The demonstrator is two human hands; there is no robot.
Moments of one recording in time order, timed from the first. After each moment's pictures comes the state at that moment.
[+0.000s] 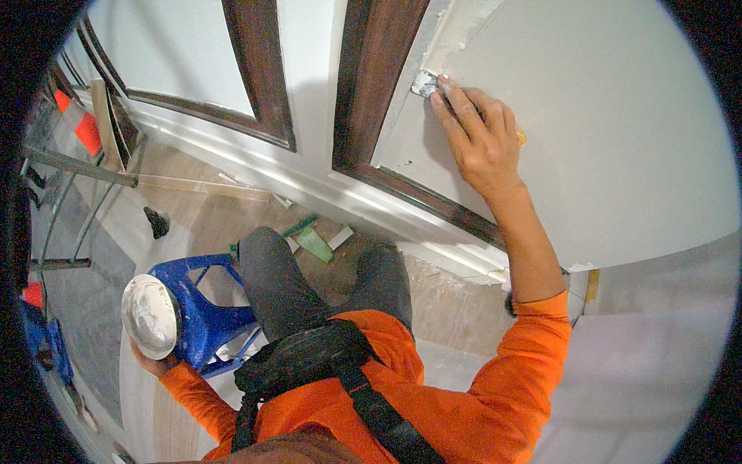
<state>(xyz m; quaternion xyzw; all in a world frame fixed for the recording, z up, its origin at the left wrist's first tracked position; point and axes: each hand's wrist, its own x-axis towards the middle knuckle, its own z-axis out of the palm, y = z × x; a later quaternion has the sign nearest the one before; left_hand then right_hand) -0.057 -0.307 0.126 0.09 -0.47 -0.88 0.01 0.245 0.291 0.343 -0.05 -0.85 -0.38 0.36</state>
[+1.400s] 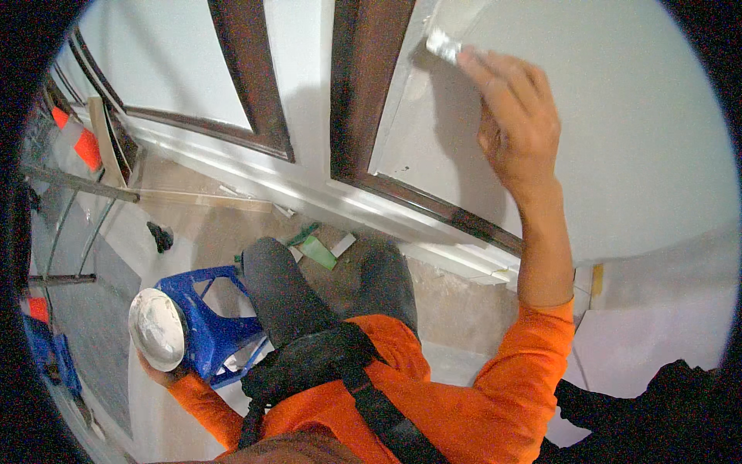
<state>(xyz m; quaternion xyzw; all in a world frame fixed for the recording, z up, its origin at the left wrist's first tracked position) -0.043 -0.282 0.152 0.07 -0.48 -0.88 -0.01 0.246 0.275 0.412 -0.04 -0.84 -0.28 0.46</state>
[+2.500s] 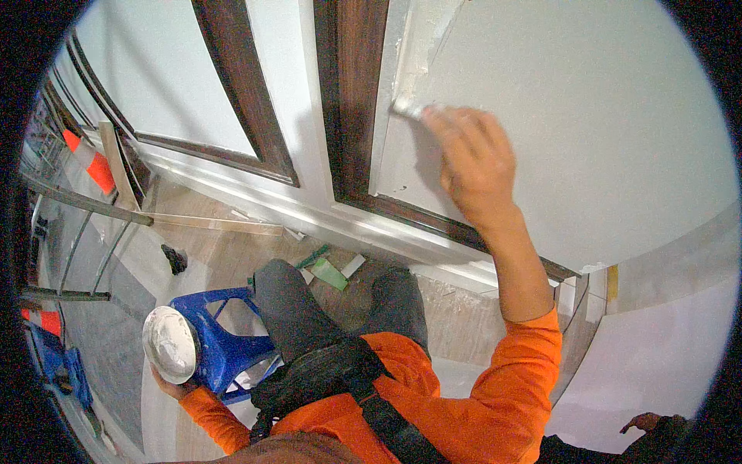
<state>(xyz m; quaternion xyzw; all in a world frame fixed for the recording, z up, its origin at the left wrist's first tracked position) -0.067 -0.329 0.110 0.06 -0.45 -0.89 -0.01 0.249 0.270 0.362 -0.09 -0.85 -0.24 0.45</state>
